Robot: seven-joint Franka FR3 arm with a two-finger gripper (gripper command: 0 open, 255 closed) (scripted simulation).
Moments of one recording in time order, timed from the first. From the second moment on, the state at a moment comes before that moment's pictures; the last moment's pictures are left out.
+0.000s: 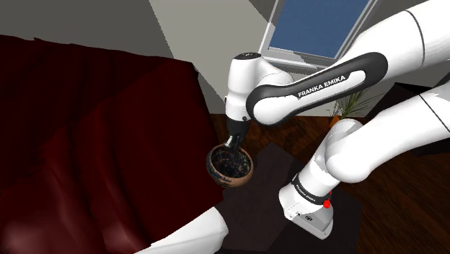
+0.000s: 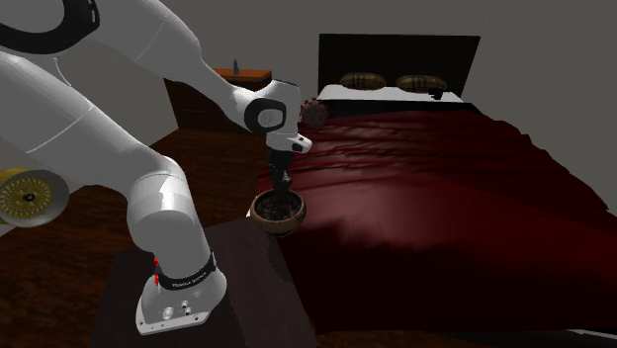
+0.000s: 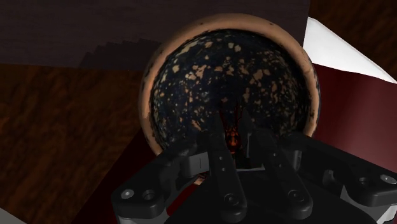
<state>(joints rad) 0.13 -0.46 0.36 -2.80 0.19 2.18 0.20</state>
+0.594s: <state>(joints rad) 0.12 -0.42 0.37 -2.81 0.19 2.24 0.21</state>
